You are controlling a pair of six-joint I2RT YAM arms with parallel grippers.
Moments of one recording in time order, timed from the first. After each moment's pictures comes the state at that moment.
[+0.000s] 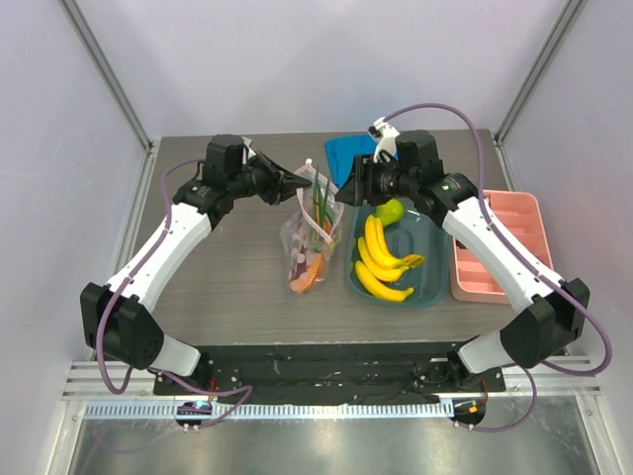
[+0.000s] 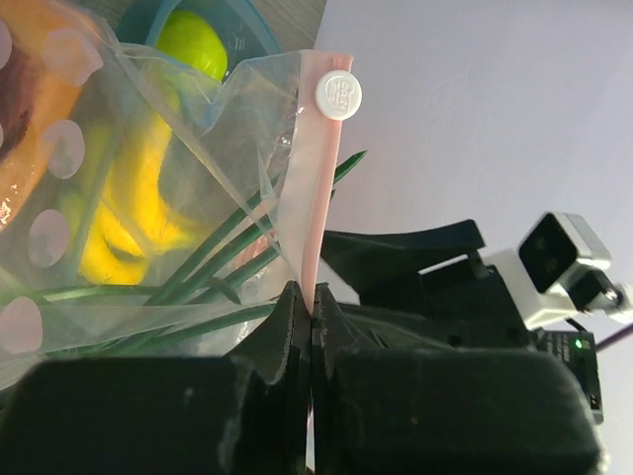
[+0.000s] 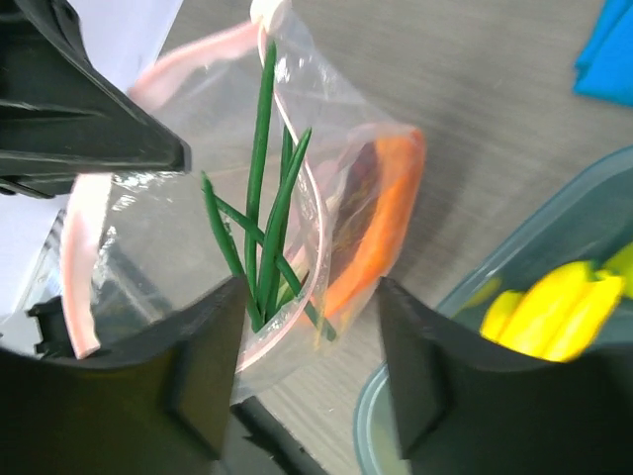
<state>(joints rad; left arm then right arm) -0.39 1.45 1.34 -0.37 0.47 -1.36 0.47 1.42 1.43 -0.51 -0.37 0.34</state>
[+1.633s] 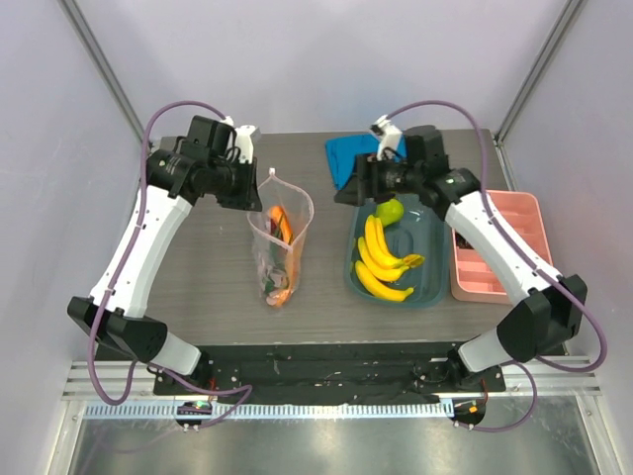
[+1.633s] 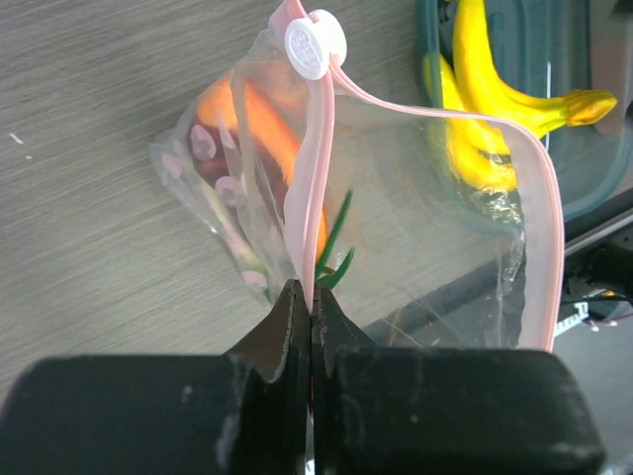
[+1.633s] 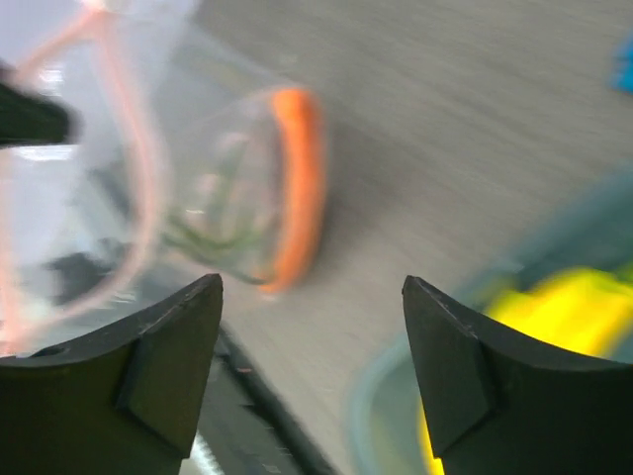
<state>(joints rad) -0.38 1.49 1.80 -1.20 0.22 -0.18 0.45 1.48 1.43 -0.47 -0.56 0.35</state>
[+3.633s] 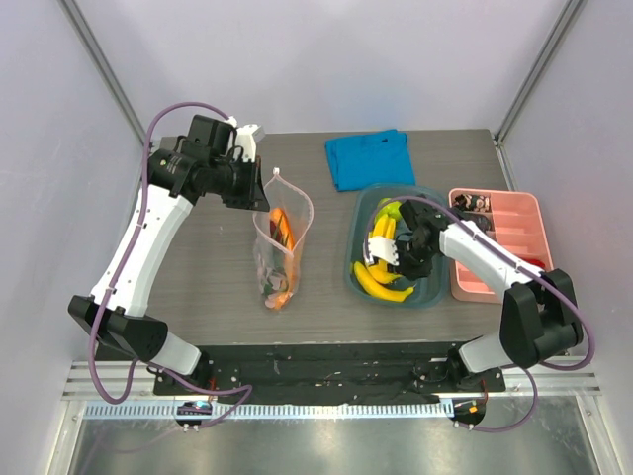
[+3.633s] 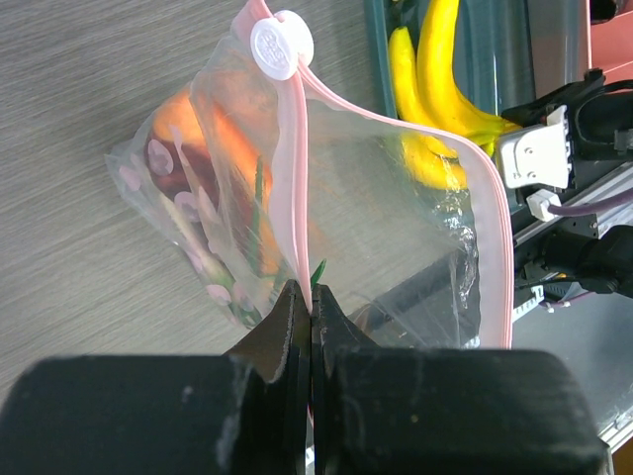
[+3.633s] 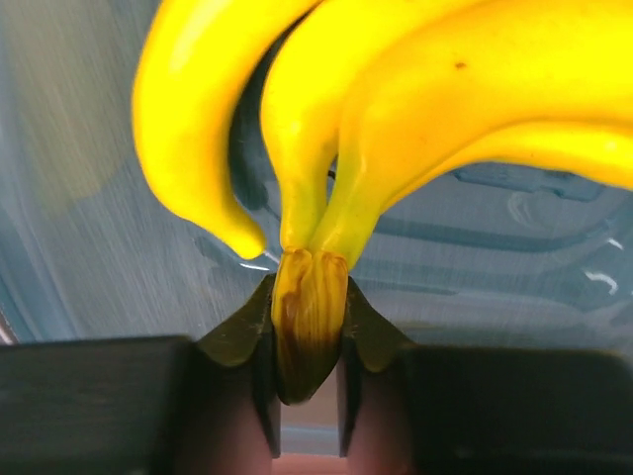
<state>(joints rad) -0.38 1.50 1.80 -1.18 0.32 -0.21 0.37 1.43 0.99 -0.94 -0.22 -1.19</state>
